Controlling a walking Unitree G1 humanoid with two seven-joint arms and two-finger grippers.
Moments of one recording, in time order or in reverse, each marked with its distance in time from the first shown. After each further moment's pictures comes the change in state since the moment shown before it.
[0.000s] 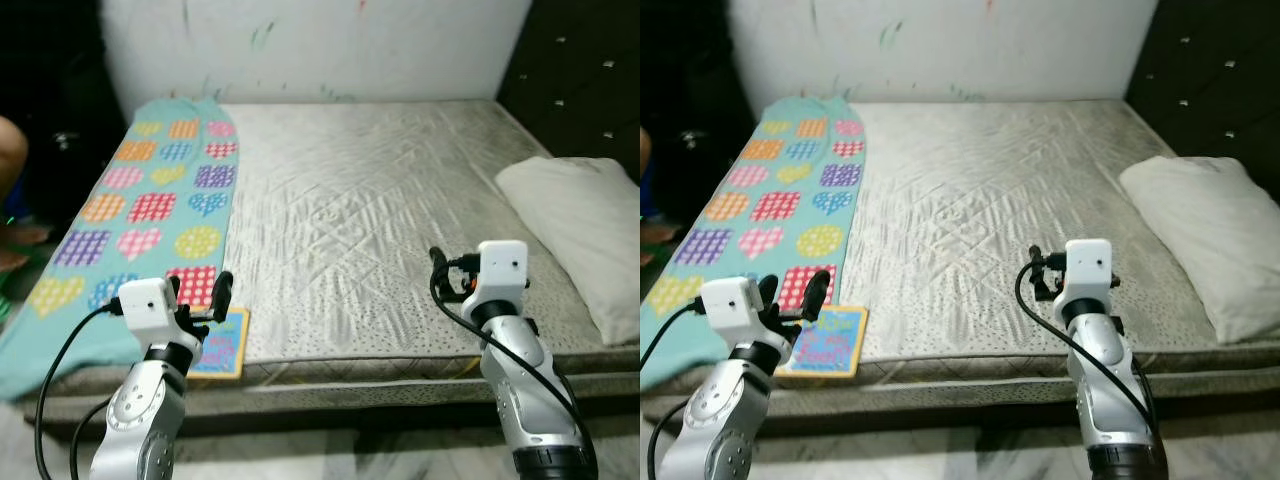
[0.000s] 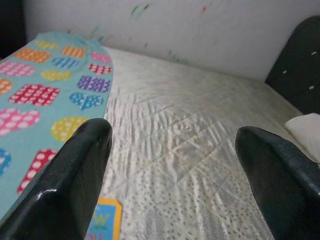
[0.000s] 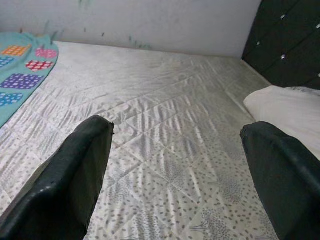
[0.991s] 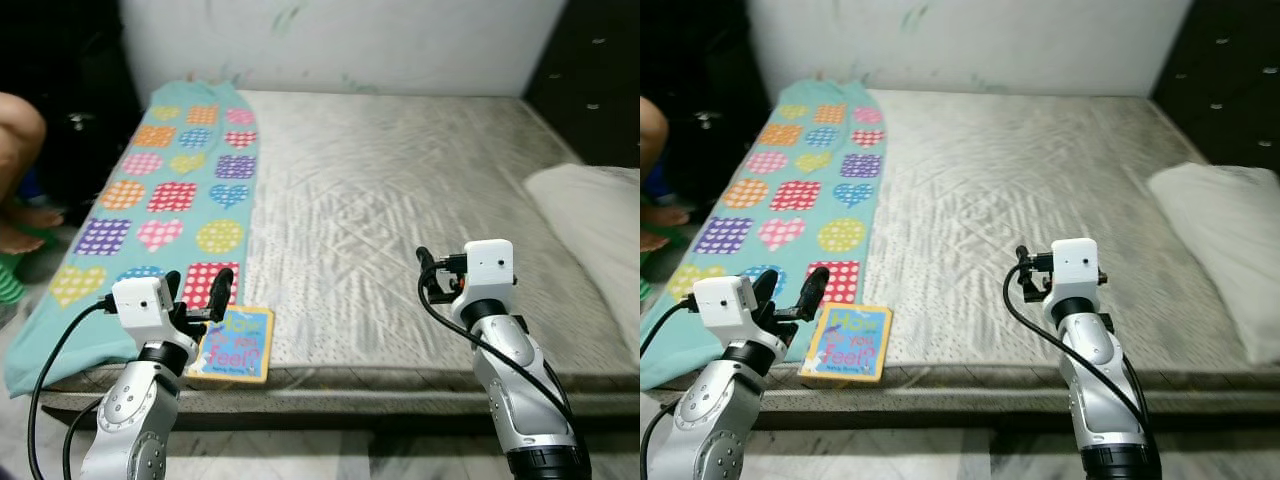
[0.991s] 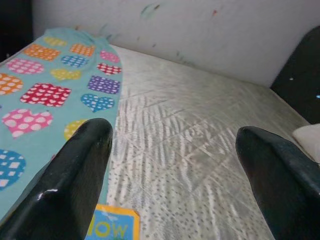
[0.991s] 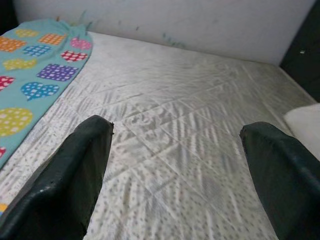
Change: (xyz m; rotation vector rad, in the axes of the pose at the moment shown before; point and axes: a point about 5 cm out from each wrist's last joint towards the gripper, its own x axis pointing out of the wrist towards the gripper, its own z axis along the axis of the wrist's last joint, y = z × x) left arm -0.003 0.000 0.005 -0.014 -0.020 -0.061; right arm 0.001 0.010 0.003 -0.022 -0.012 0.045
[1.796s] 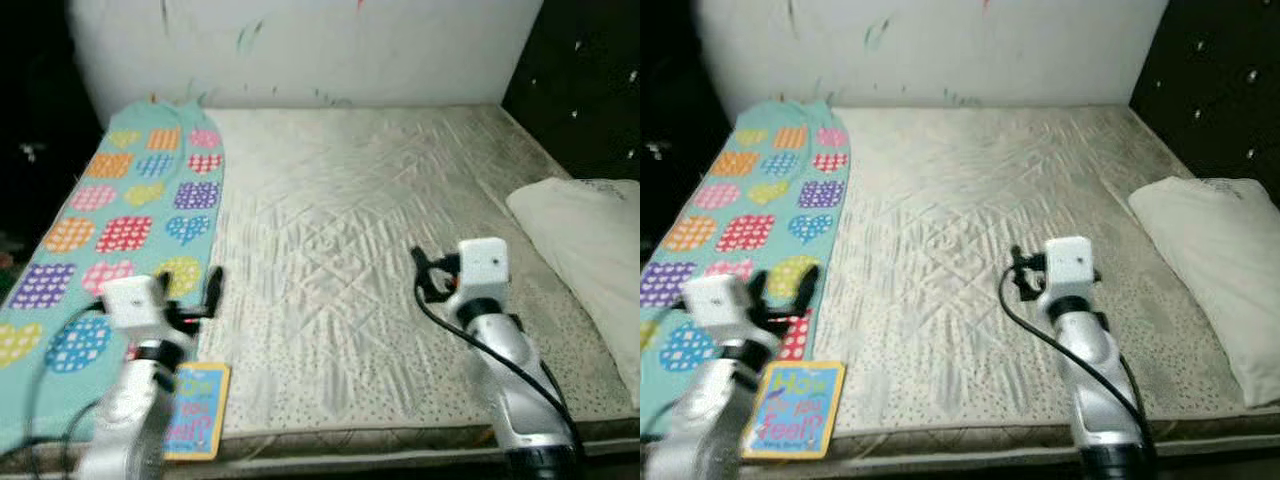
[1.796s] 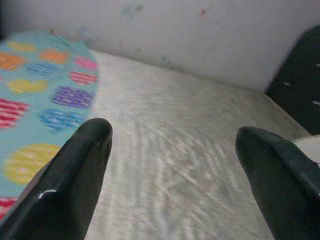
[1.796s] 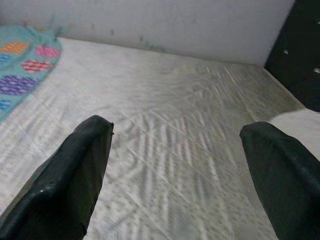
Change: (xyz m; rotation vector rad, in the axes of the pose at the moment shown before) left arm 0.001 -0.005 0.000 -0.029 0.001 0.013; right arm -0.002 0.000 -0.002 0.000 0.005 0.003
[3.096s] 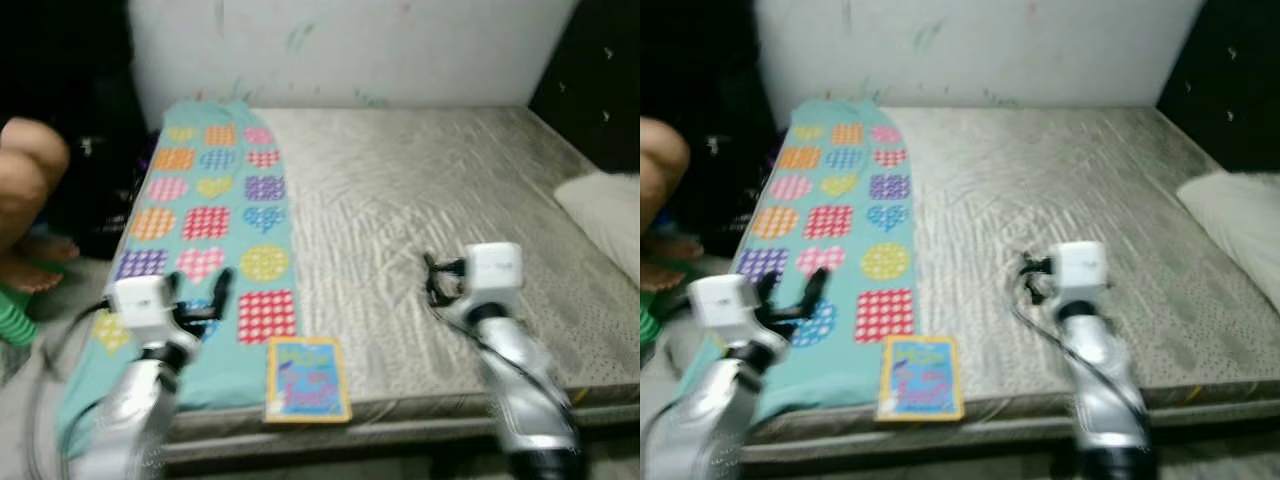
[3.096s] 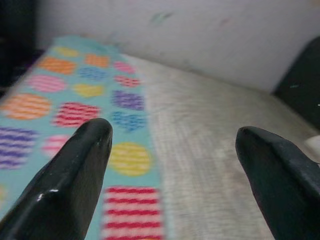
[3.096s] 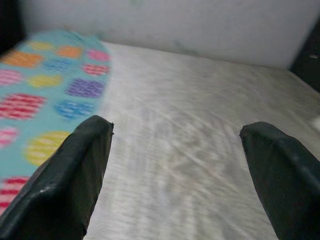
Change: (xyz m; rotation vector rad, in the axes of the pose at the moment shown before) left arm -0.005 0.010 0.002 0.026 0.012 0.025; right arm 0.003 0.010 0.002 0.014 0.000 0.044
